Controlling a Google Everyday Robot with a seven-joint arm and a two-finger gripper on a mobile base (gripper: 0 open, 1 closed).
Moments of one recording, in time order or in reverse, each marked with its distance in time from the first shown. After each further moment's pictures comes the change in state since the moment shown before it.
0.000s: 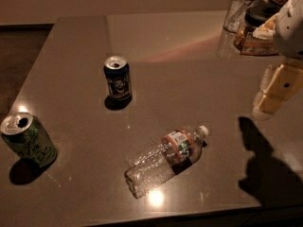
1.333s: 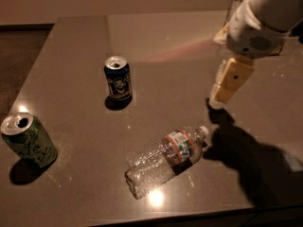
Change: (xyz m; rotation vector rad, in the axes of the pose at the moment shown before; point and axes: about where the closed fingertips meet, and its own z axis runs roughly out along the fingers) arm -0.054 -0.025 0.056 -0.089 -0.116 0.000
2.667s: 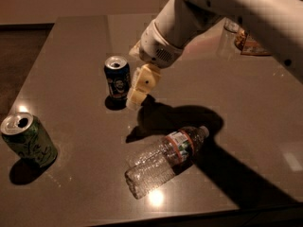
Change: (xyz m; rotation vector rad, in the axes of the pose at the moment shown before) arm -0.164 0.020 0.108 -0.240 -0.321 -0.150
